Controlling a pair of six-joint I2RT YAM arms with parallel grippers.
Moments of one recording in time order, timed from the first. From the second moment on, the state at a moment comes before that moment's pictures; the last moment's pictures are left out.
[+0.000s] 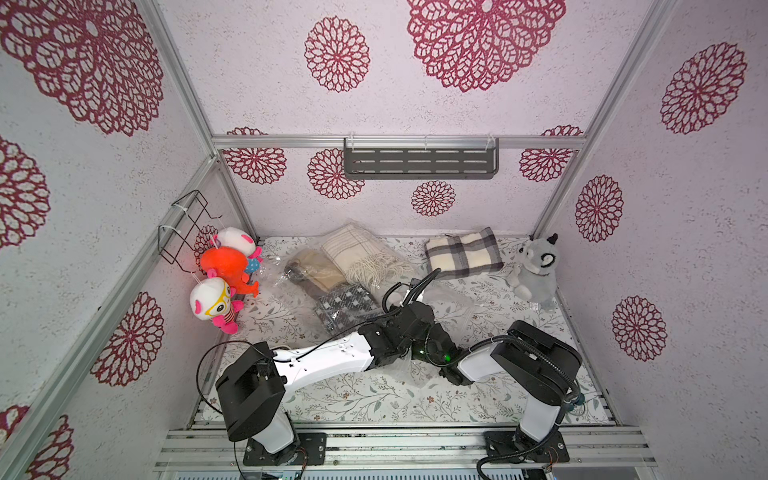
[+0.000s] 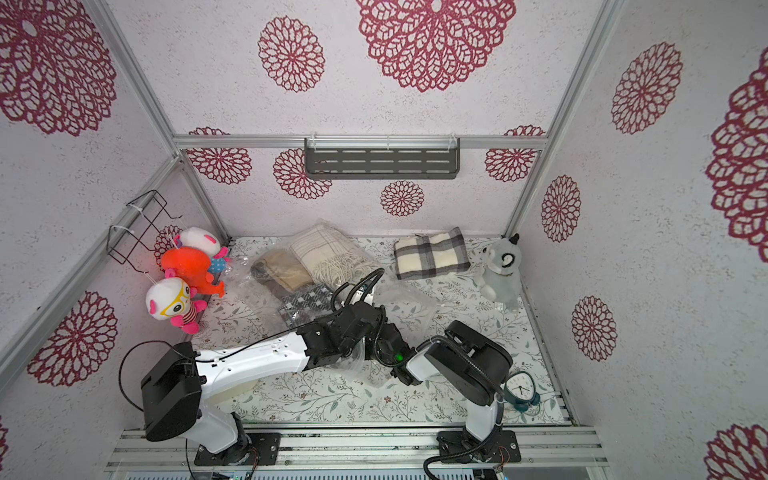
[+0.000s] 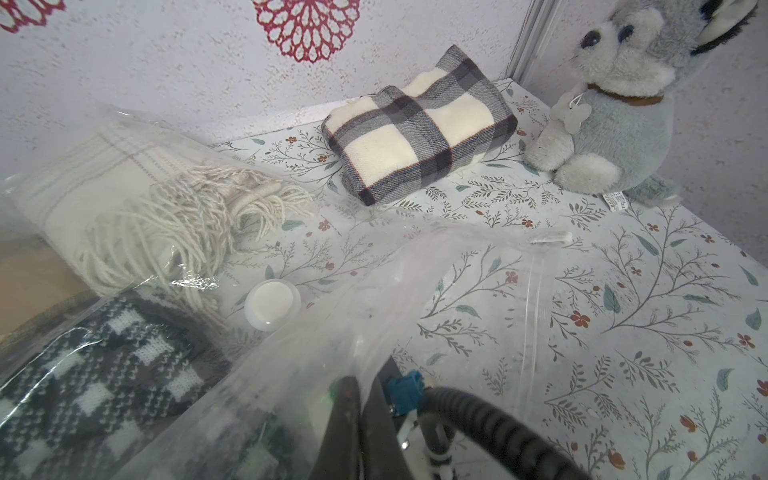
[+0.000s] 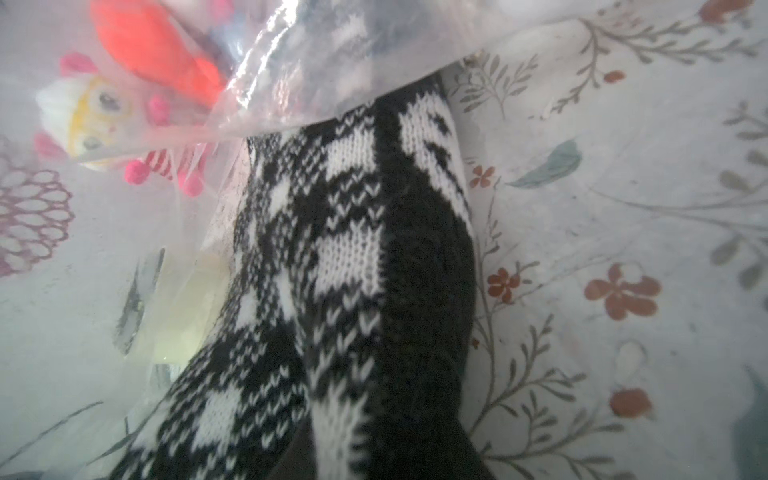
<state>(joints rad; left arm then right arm) -1.04 1.60 1.09 -0.09 -0.60 -0.37 0.87 1.80 0.57 0.79 -0.16 0.80</state>
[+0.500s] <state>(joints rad) -1.03 1.60 0.99 -0.06 -0.59 -0.39 0.73 1.57 0.42 0.61 -0.27 0.72</state>
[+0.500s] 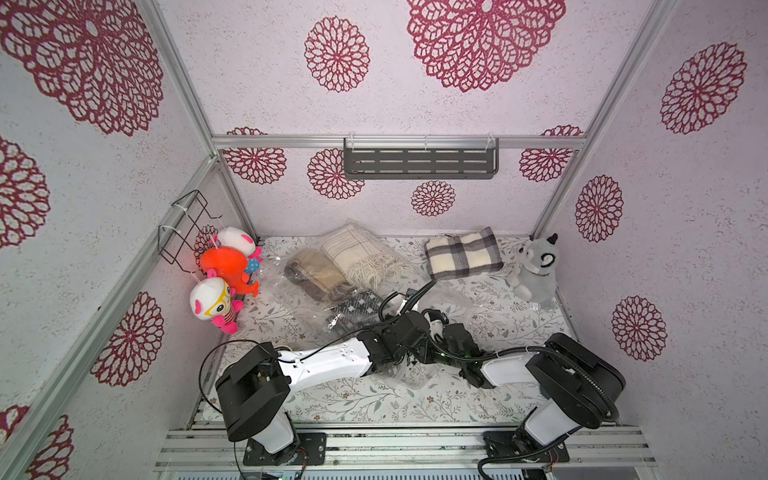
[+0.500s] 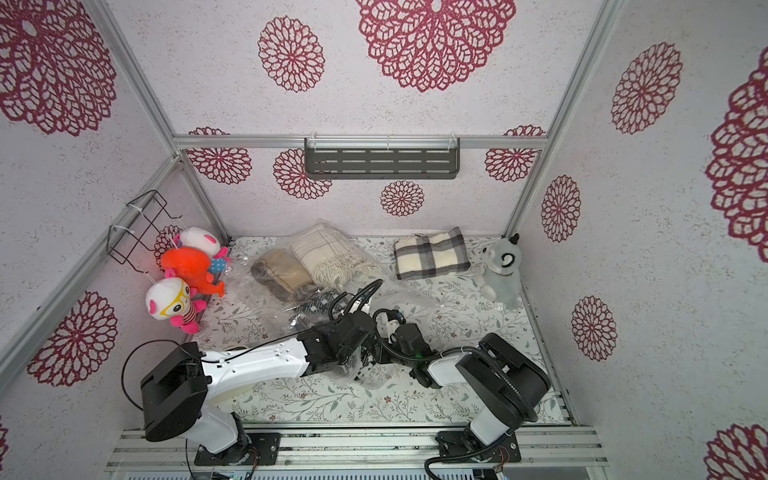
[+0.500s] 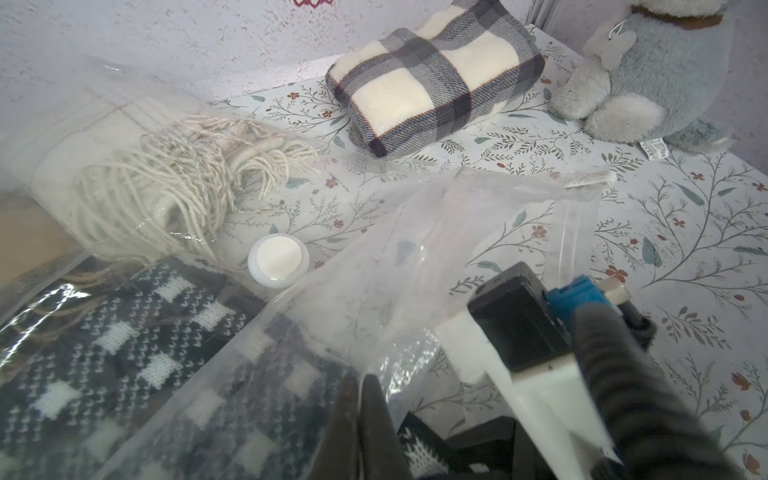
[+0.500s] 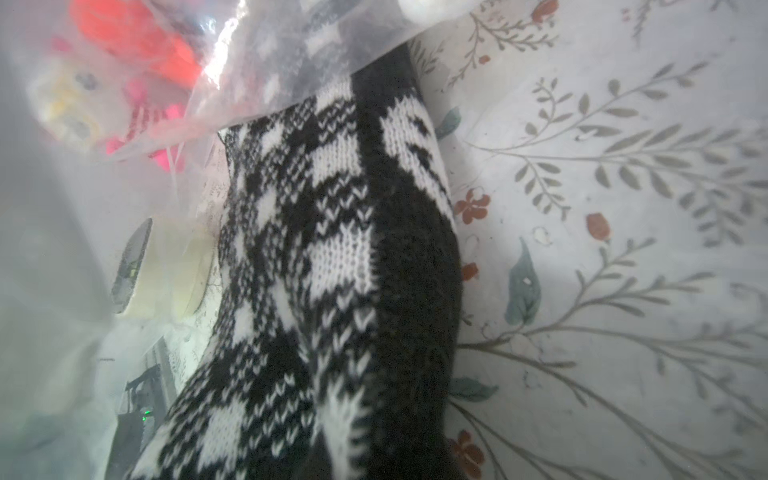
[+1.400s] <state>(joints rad) -0.97 1.64 0.89 0.05 -0.61 -0.43 0.60 1.30 0.32 0.34 -0.34 0.63</state>
